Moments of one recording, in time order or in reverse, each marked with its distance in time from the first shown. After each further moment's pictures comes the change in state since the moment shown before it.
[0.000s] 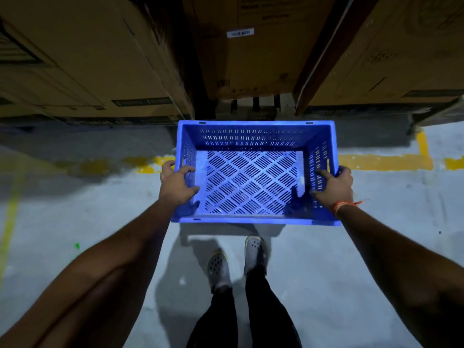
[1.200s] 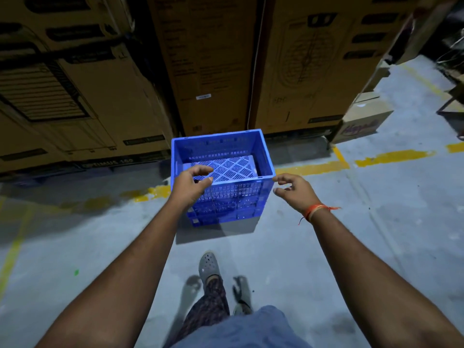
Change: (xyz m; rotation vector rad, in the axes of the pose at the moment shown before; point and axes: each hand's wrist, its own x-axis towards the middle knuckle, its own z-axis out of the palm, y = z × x) left_hand -0.389 0.086 -0.074 -0.638 -0.031 0.429; right_hand -0.407 0.032 -0.118 0.610 0.136 -0.275
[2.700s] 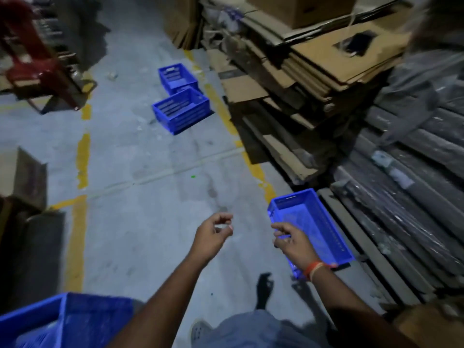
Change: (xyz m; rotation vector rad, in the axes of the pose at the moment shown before) left_hand -0.197 0.021 0.280 0.331 -1.723 0.407; right_hand -0.429 0.041 0.154 0.582 1.463 0.953
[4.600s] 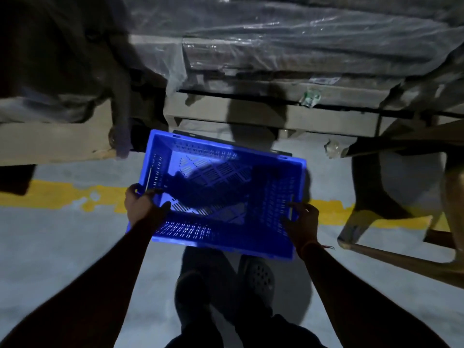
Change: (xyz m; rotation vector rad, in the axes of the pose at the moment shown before) left_hand 0.621 -0.326 0.489 1.130 -0.656 0.212; right_hand 0.273 0.576 -0.075 0.154 0.957 1.049
